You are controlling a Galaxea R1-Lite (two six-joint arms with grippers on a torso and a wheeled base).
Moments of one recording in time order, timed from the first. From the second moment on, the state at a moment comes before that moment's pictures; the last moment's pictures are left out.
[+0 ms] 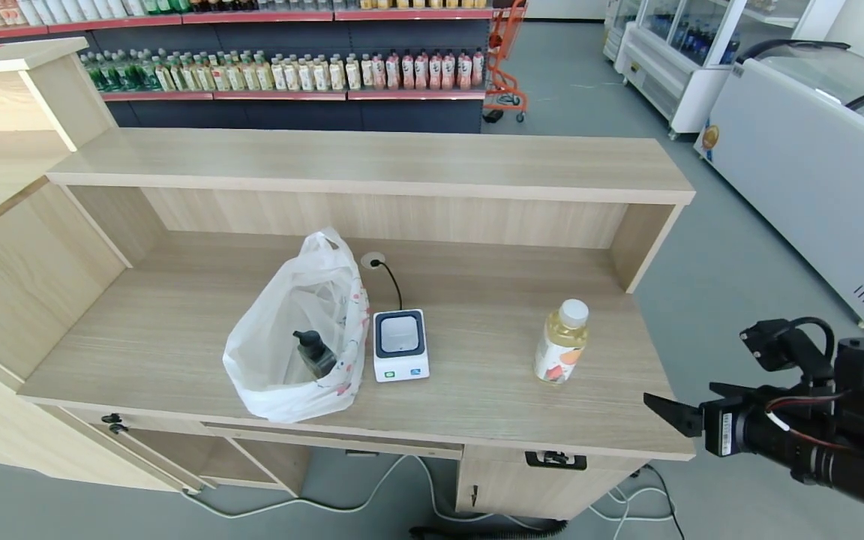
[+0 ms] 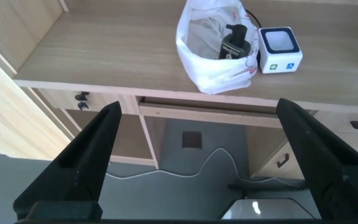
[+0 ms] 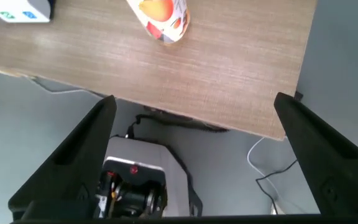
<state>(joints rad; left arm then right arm) 0.00 0.00 0.00 0.00 0.00 0.00 0.15 1.63 -0.25 -0.98 0.11 -0.01</state>
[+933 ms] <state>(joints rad) 0.00 0.00 0.00 0.00 0.00 0.00 0.27 2.15 -0.31 -1.56 -0.01 -0.01</state>
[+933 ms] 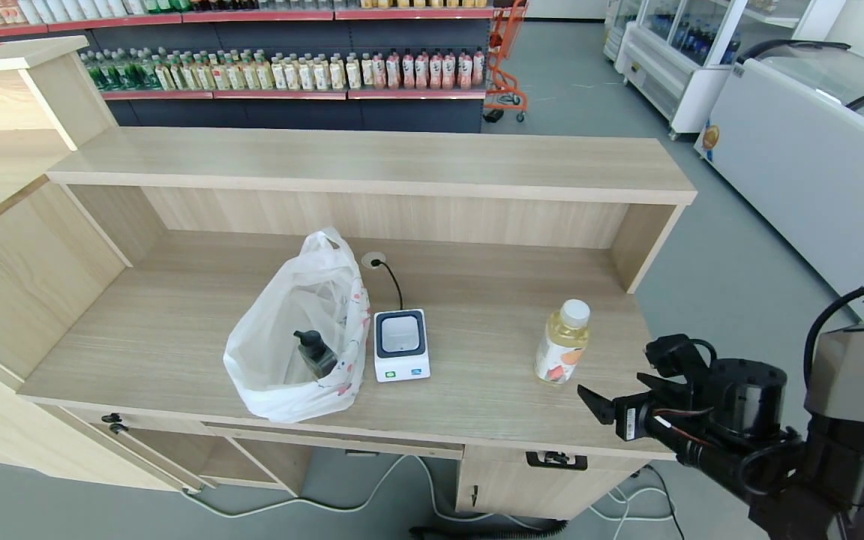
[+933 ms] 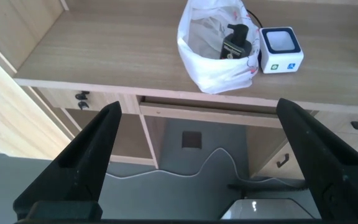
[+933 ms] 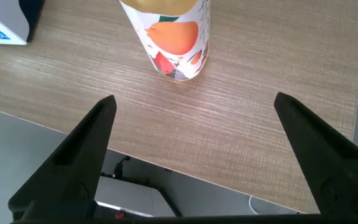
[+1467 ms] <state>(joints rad) 0.00 0.00 0.00 0.00 0.00 0.00 0.32 2.29 -0.55 -1.55 -0.08 0.00</state>
